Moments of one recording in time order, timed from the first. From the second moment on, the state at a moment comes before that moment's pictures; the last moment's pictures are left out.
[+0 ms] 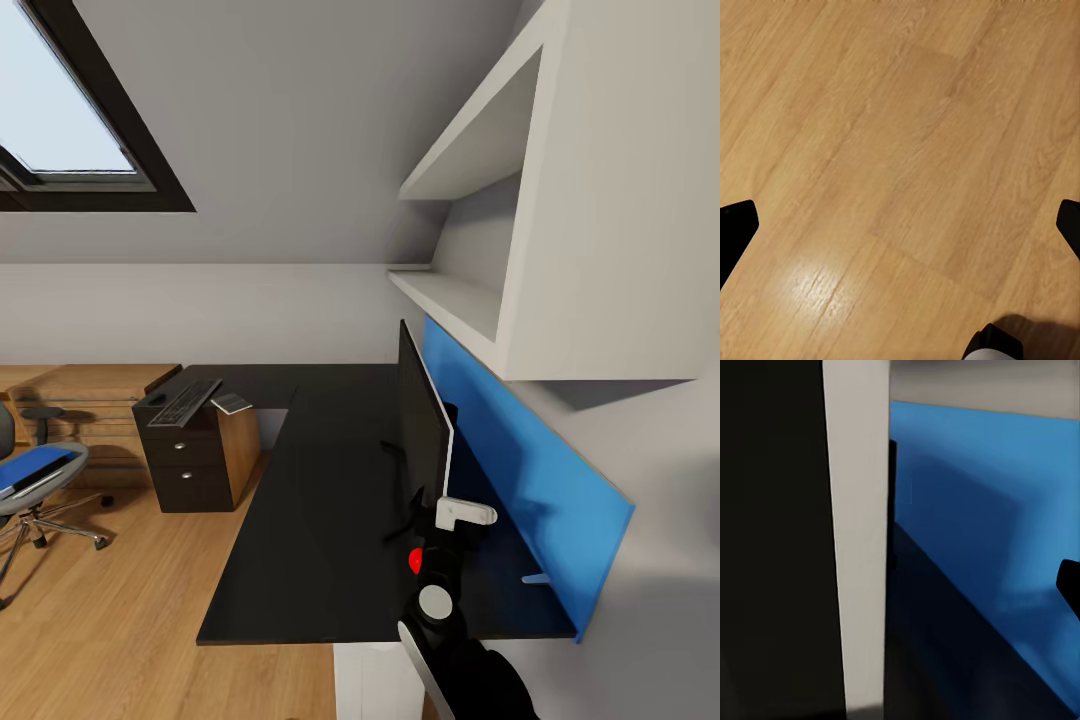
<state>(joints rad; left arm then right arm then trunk) -0.10 0.13 0.15 -0.02 0.27 -0.53 0.16 -0.32 0.12 0.47 -1.31 -0.02 0.12 -0.84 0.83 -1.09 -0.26</state>
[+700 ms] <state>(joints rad) -0.10 0.13 0.15 -0.02 0.27 -0.53 0.16 -0.32 0.12 0.47 -1.31 -0.02 0.12 -0.84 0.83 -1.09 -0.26</state>
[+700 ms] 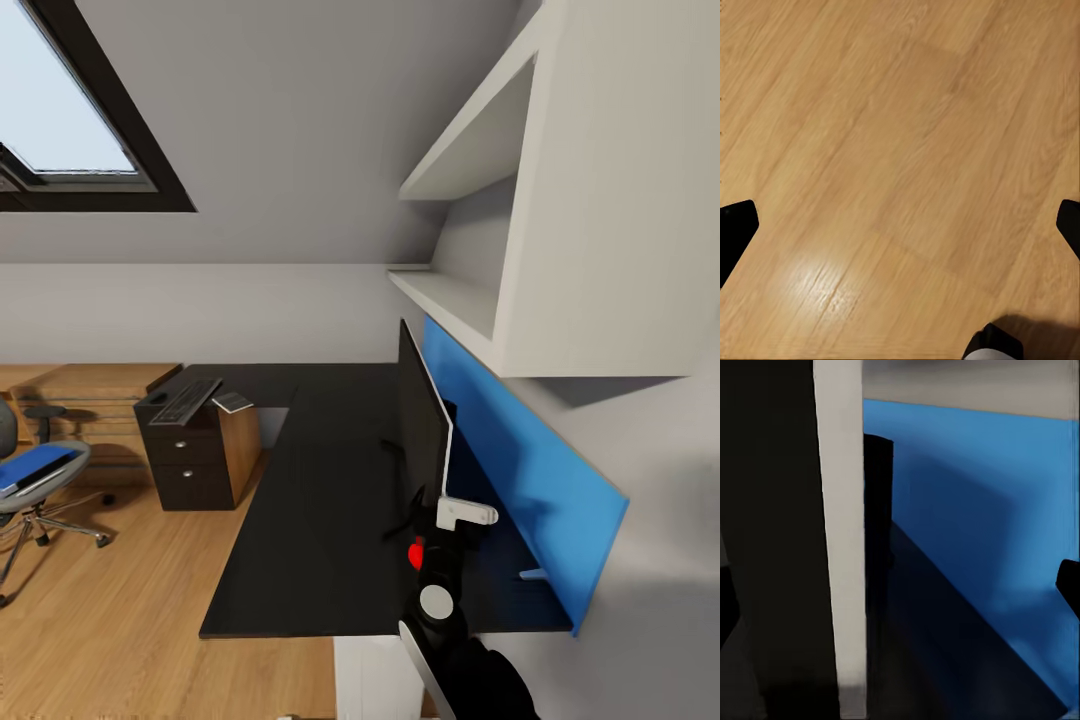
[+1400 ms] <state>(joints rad) -0.10 0.13 0.15 -0.02 0.27 -0.53 0.16 -0.32 0.12 0.47 -1.31 -0.02 0.12 -0.83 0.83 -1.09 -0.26</state>
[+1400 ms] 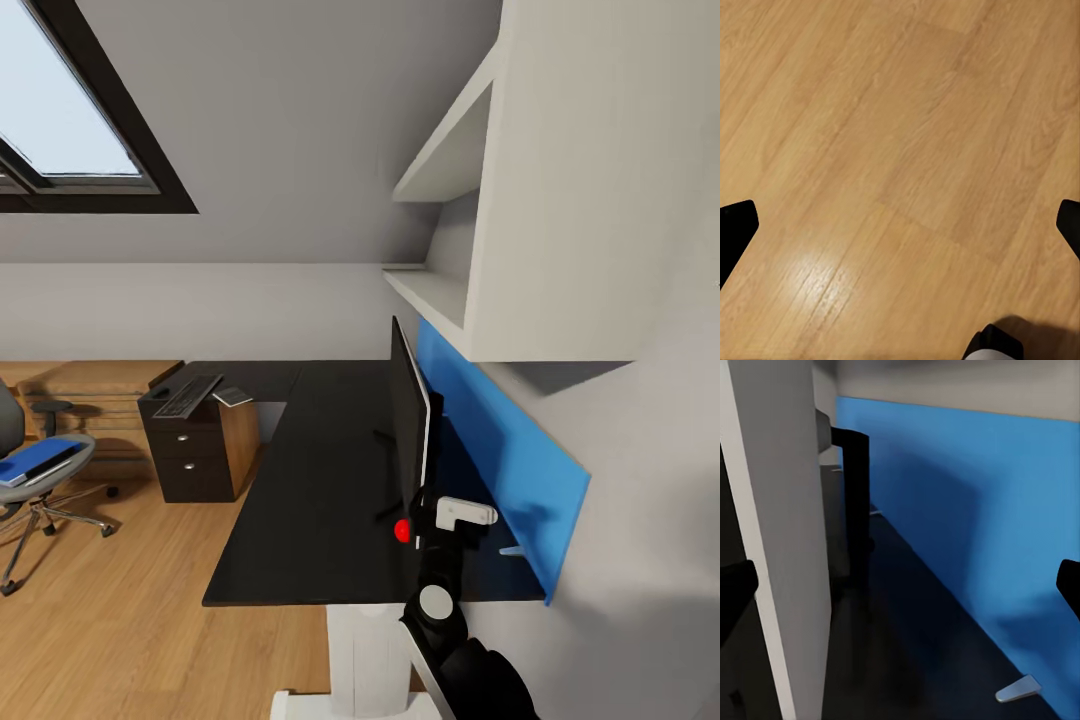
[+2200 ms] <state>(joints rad) -0.10 0.13 0.15 -0.02 0.27 -0.53 0.16 -0.32 0.12 0.50 -1.31 -0.02 0.09 -0.83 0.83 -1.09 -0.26</state>
